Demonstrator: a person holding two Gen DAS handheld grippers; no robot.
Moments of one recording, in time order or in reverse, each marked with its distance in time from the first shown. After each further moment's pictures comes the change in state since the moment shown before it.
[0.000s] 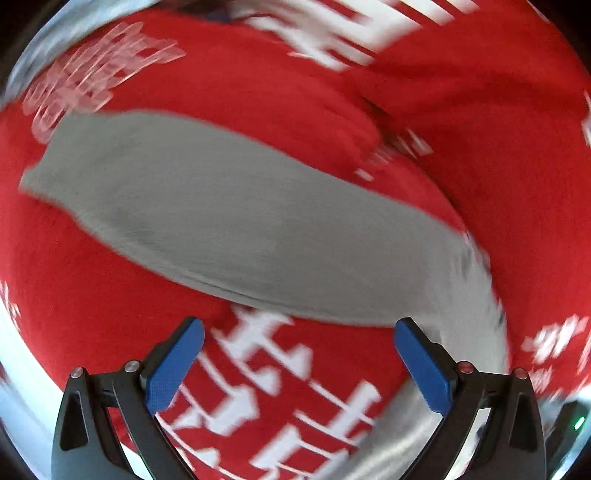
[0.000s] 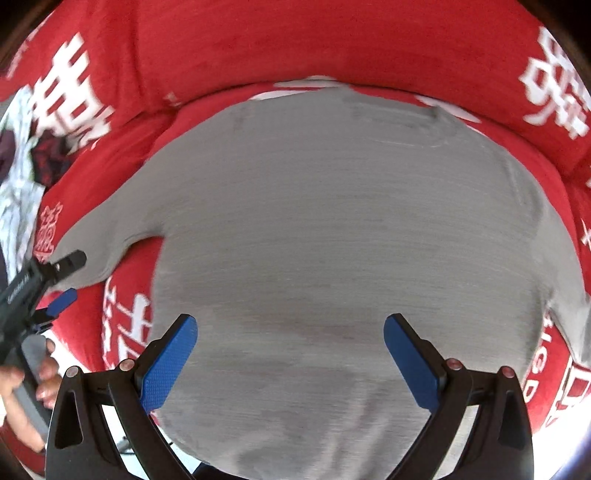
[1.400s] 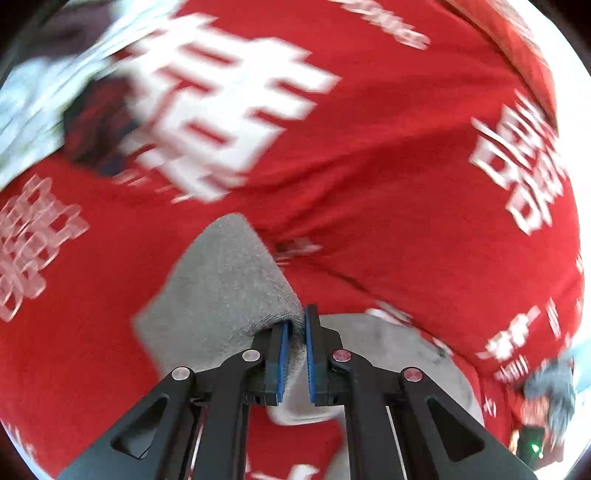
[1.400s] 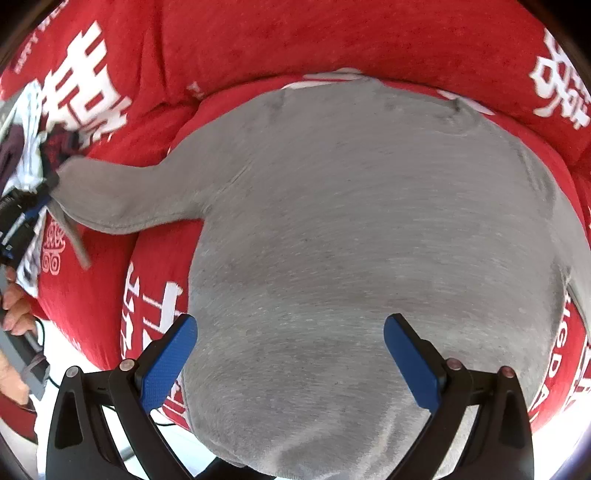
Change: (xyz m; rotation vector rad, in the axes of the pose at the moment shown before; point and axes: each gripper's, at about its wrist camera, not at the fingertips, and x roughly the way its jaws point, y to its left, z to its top) left arm -0.053 -0.103 0.053 0.369 -0.286 -0.254; right arm -0.007 0.014 -0.019 0.071 -0.030 0.019
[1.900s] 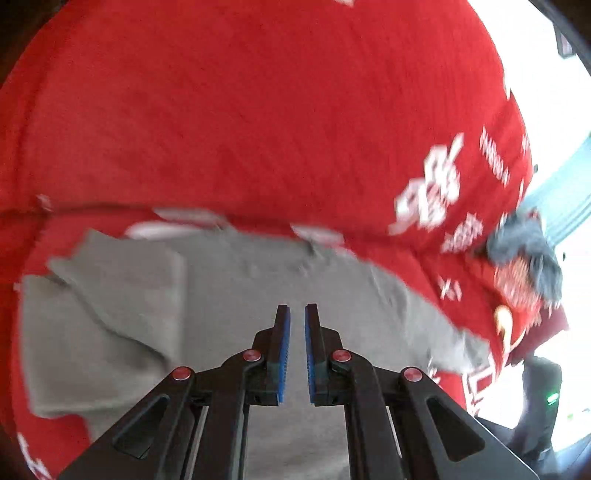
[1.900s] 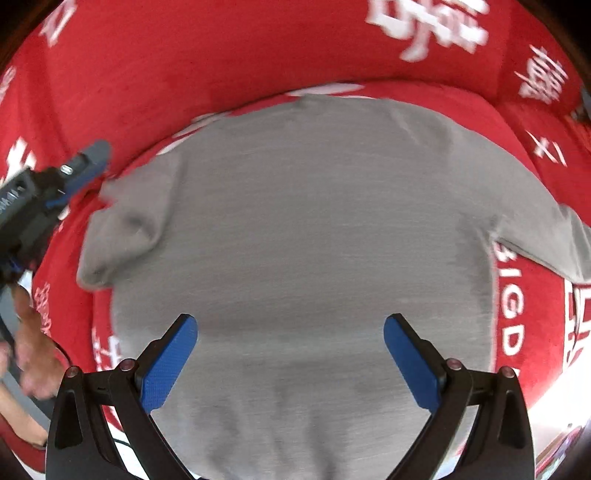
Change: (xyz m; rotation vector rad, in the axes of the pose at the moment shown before) left arm 0.127 -0.246 -0.127 0.408 0.351 -0.239; right arm -0.026 -0.152 -0.008 0.281 -0.064 -0.054
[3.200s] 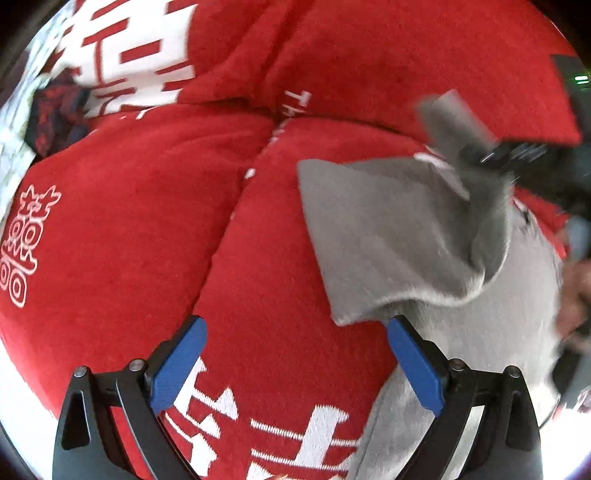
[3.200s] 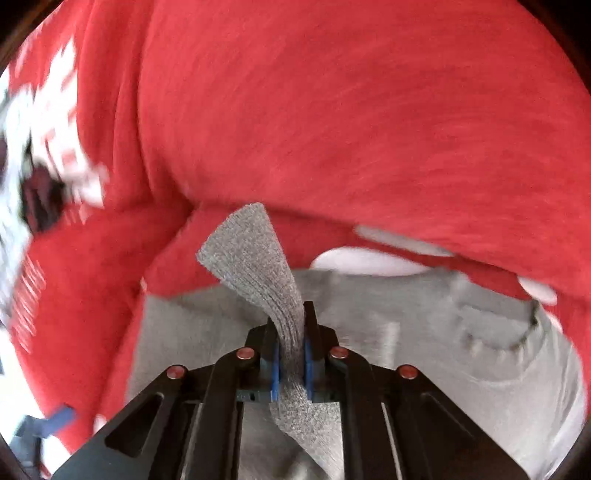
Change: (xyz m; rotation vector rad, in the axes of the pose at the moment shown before) left arm -0.092 0.166 -0.084 -0.243 0.144 0.529; right arm 0.084 0.217 0.122 -0.400 -0.193 0.129
